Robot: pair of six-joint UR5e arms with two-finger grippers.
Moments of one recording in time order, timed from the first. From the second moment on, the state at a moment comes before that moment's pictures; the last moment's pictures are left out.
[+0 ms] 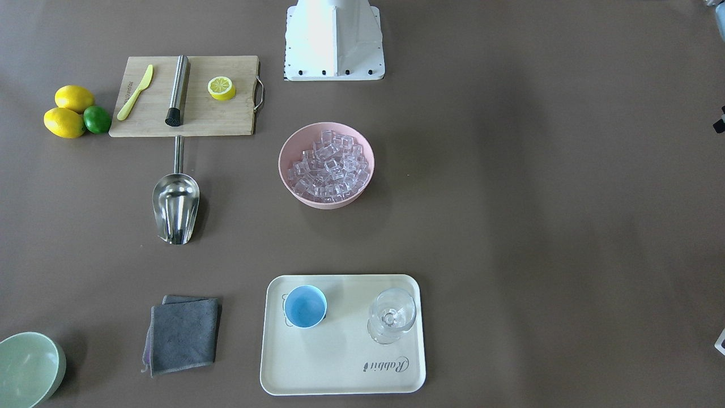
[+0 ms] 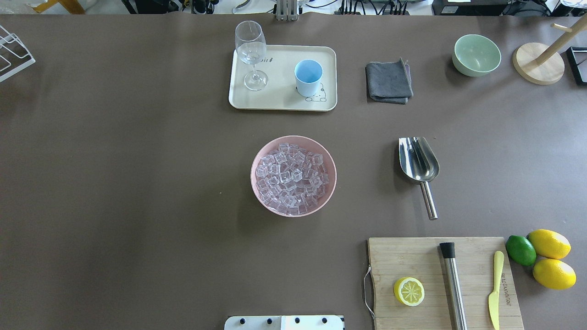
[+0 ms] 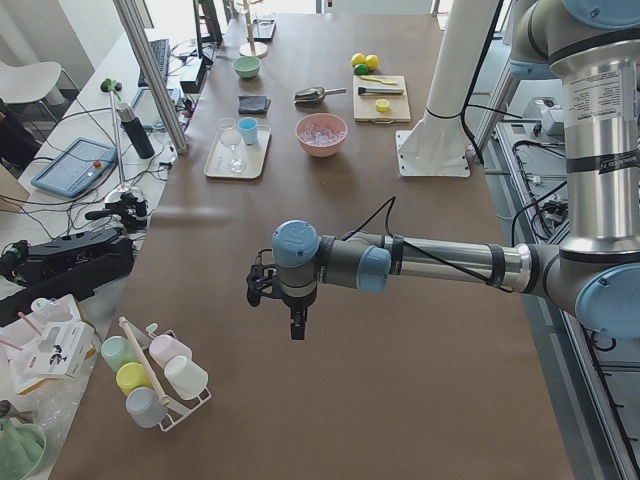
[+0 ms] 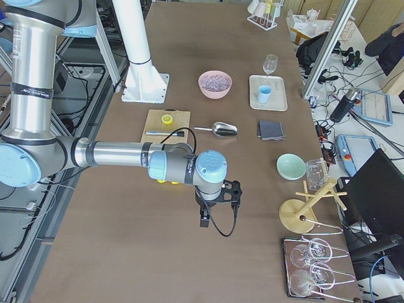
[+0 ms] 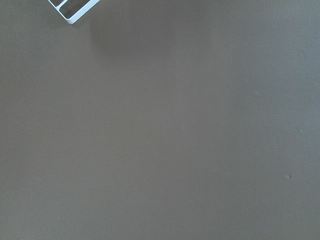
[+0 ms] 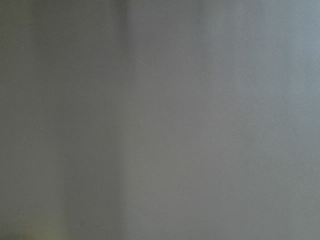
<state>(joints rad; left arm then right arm) -1.49 -1.42 -1.78 -1.66 -2.38 -0.17 1.62 -1.73 1.75 -1.68 2.33 -0.07</state>
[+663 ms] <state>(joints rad) -1.48 -1.42 -1.78 -1.66 -2.38 -0.17 1.62 -1.73 1.74 -1.67 2.33 -0.07</state>
